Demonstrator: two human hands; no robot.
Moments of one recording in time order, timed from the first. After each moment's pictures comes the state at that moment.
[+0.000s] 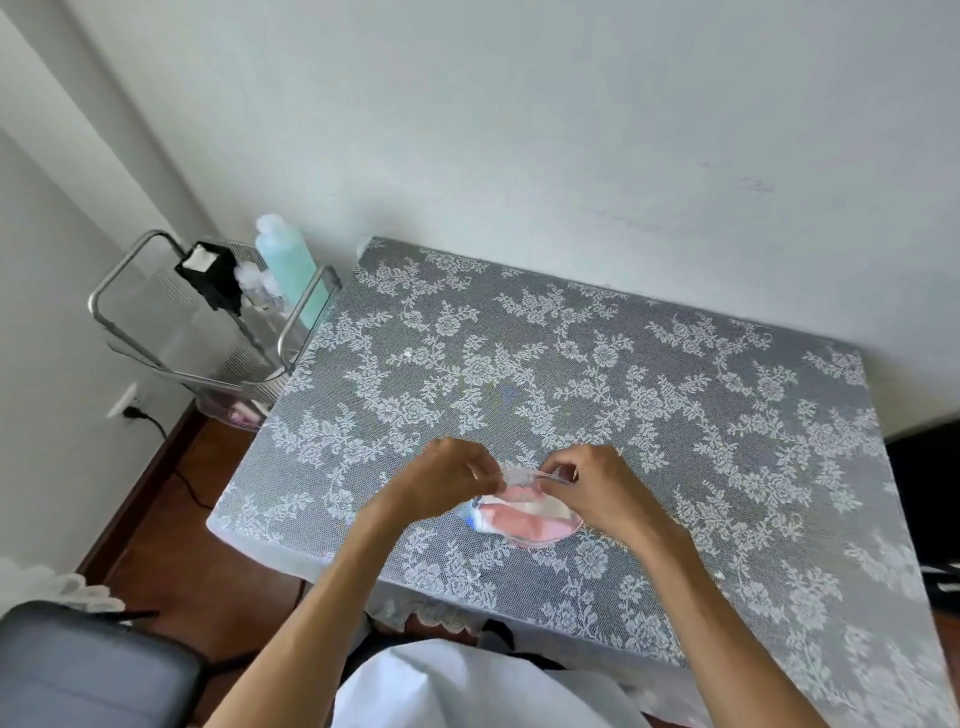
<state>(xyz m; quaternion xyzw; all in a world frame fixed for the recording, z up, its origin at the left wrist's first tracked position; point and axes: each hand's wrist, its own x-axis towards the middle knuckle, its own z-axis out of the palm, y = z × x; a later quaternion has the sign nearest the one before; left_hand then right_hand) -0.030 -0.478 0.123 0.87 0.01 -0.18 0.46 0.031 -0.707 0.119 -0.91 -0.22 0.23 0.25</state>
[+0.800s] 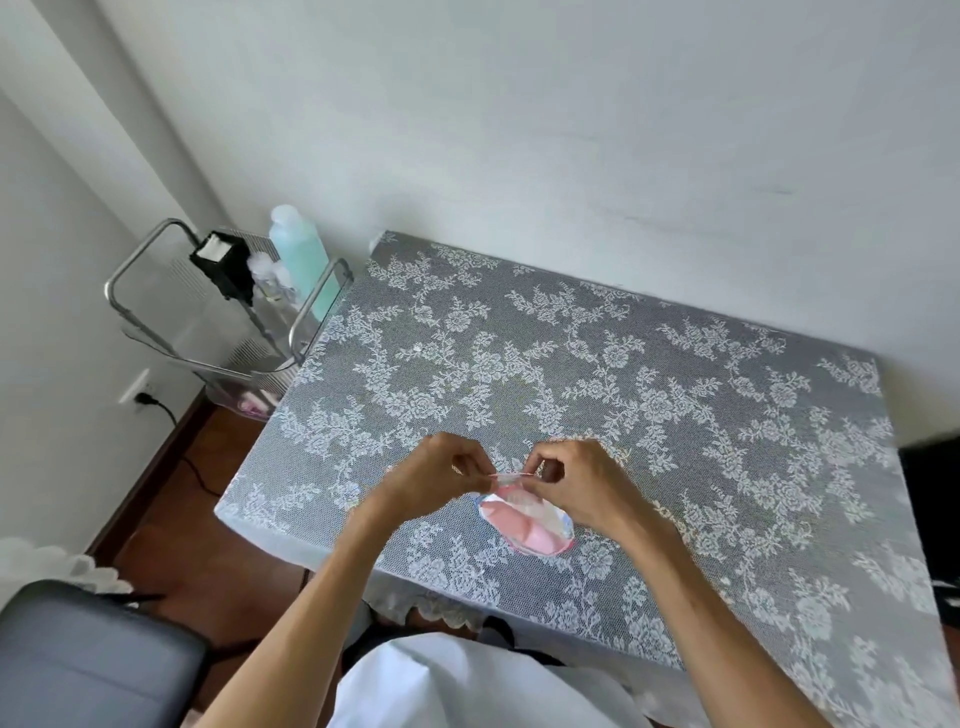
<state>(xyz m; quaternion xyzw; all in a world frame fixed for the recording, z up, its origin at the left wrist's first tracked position) -0.038 -0.467 0.120 0.85 0.03 -0.15 0.51 0.032 -0.687 0.118 -0.88 -0.31 0.22 0.29</state>
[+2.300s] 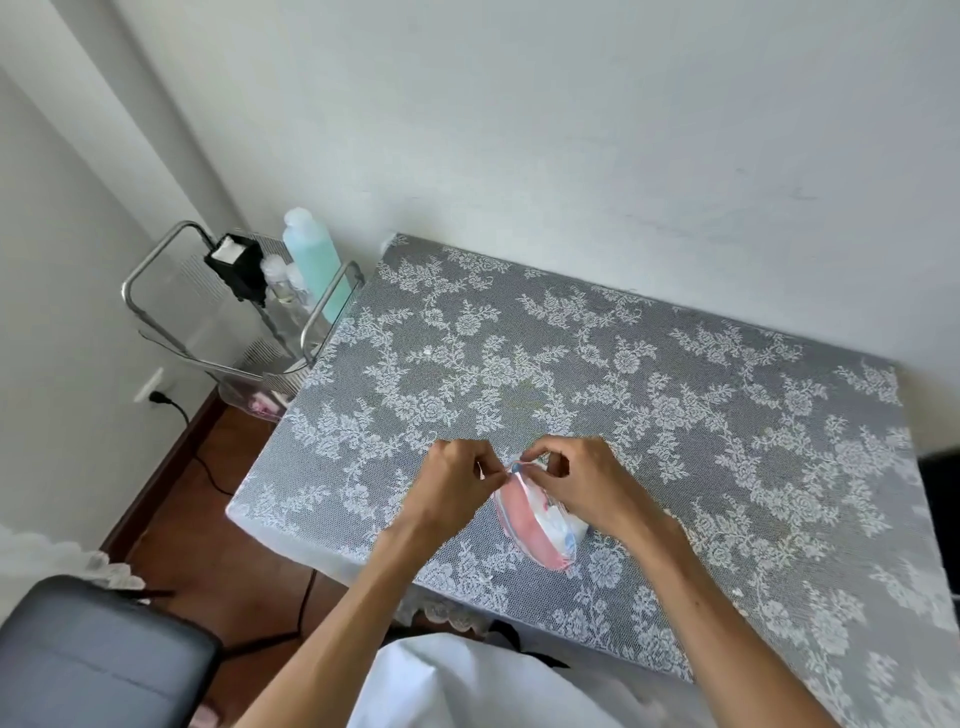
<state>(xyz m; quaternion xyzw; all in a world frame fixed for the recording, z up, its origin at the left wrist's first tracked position) -0.047 -0.491 0.122 0.89 0.11 0.00 0.44 0.039 -0.679 0.119 -0.86 -0.31 0.18 0.36</state>
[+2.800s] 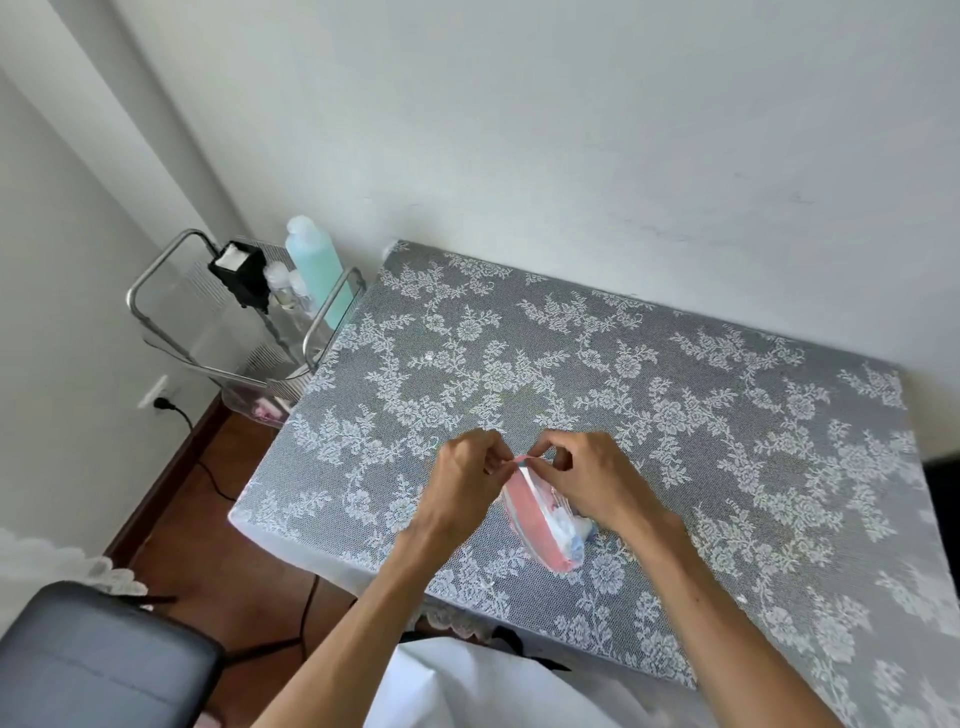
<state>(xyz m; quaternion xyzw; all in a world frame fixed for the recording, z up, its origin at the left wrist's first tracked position) -0.036 -0.502 0.122 0.89 0.10 0.07 0.44 0.048 -0.676 0.124 -0.88 -0.31 0.14 0.33</state>
